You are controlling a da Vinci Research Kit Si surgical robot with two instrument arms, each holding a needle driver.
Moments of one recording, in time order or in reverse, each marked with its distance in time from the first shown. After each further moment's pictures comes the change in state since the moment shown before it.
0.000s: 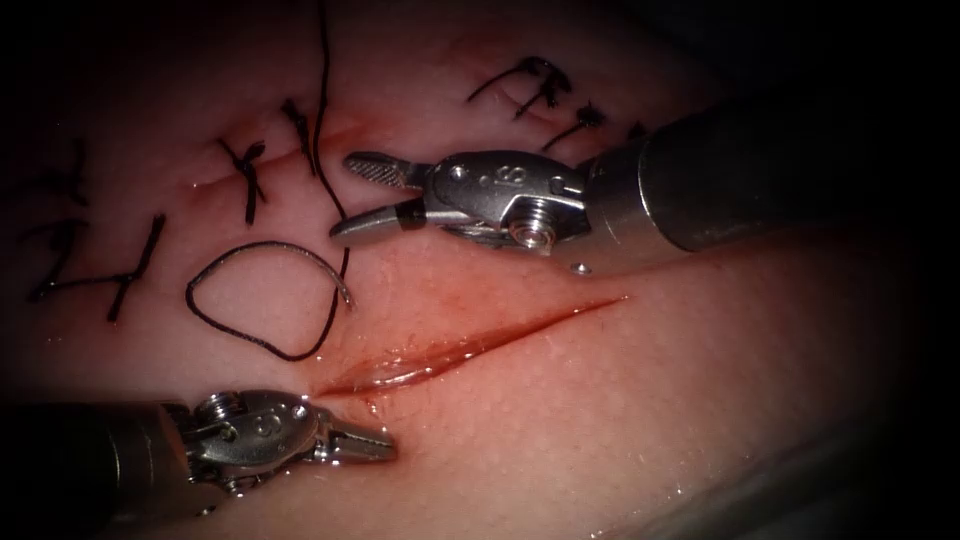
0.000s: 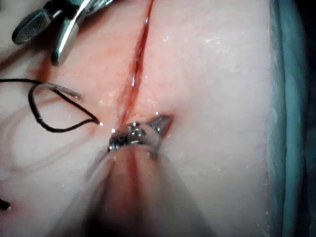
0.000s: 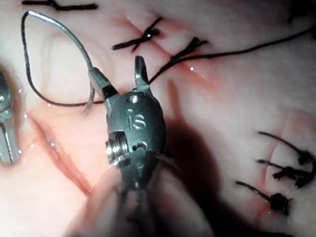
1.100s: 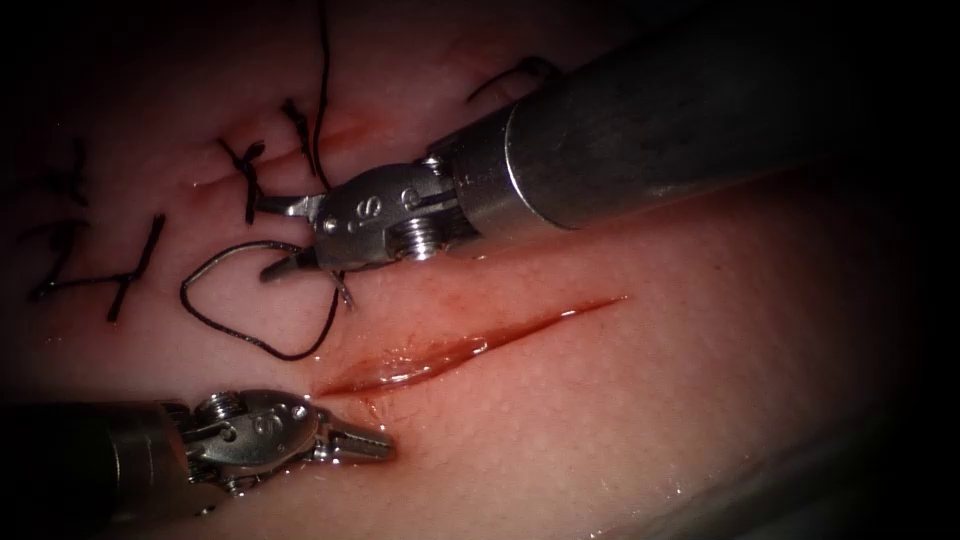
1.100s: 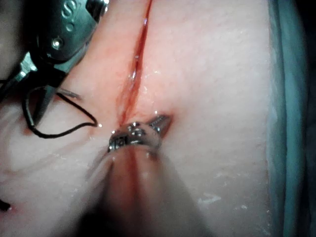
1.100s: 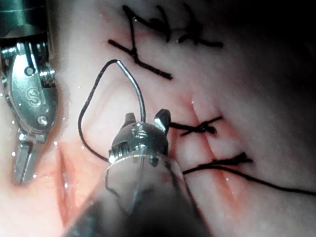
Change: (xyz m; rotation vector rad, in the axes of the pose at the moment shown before) right arm 0.000 -0.004 0.007 -0.025 -0.384 -0.437; left arm 0.000 0.000 0.000 -0.001 0.001 0.015
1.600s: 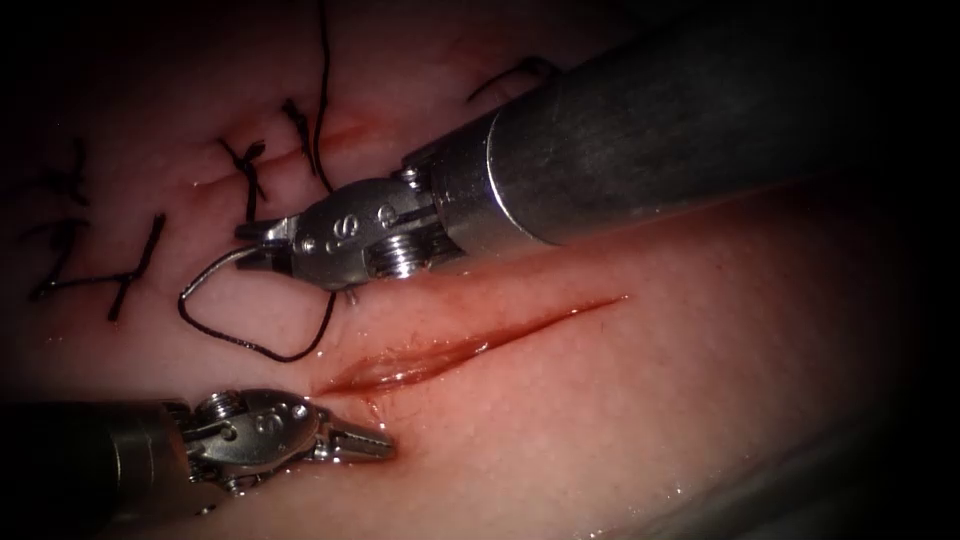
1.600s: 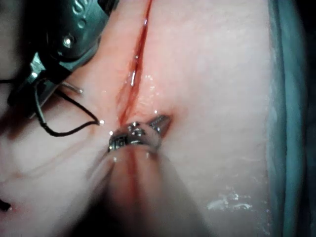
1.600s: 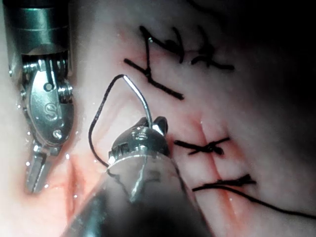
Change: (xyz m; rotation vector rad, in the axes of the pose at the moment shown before) right arm 0.002 0.000 -0.001 -0.045 -0.001 -0.066; left arm 0.000 0.000 0.000 0.000 0.000 0.001
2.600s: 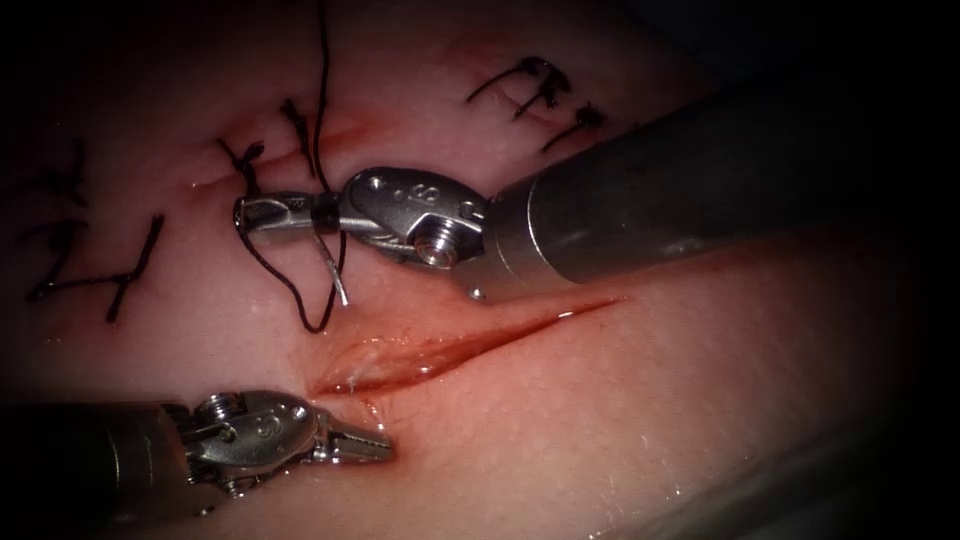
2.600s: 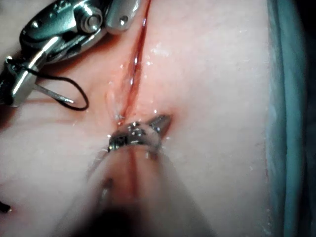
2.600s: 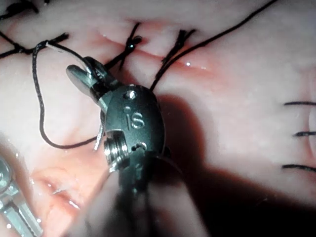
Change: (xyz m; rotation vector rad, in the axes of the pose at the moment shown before) right arm -0.009 0.004 0.004 0.245 0.641 0.872; left arm 0.000 0.000 0.000 0.000 0.000 0.011
